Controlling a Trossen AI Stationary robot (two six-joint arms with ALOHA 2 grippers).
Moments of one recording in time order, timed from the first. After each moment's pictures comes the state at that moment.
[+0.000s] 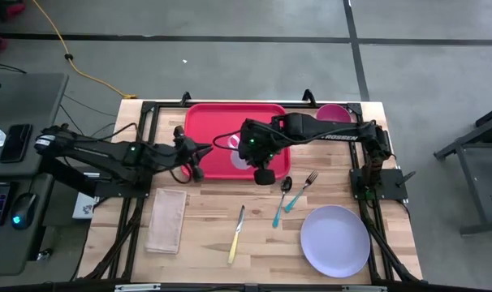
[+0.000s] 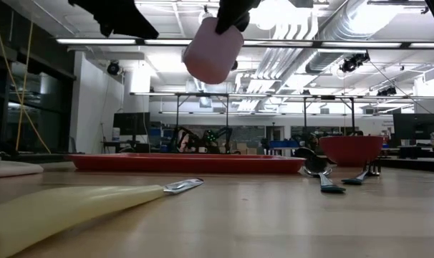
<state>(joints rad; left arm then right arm) -0.18 0.94 0.75 -0.21 -0.67 -0.13 -0.04 1.89 1.98 -1.11 -0.10 -0.13</state>
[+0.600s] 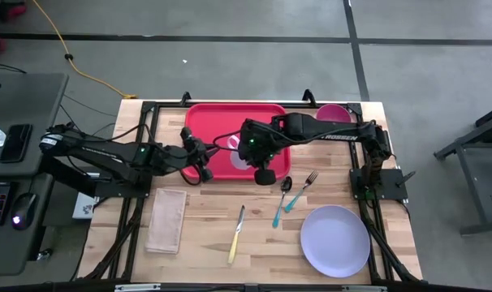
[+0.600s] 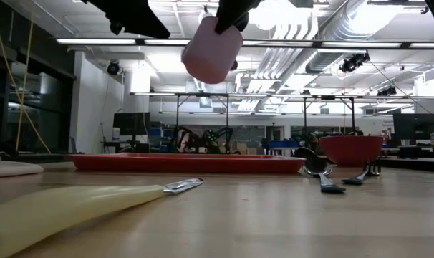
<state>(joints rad) -0.18 1.05 0.82 -0.20 -0.68 -0.13 -0.04 1.89 1.98 -1.11 -0.11 -0.16</state>
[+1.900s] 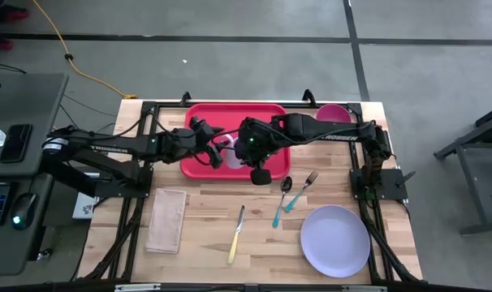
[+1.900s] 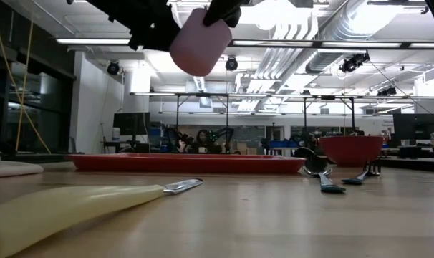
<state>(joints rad) 0.03 1.14 0.82 -0.03 -0.51 -0.13 -0.03 1.89 1.98 -1.01 -0.11 -0.16</state>
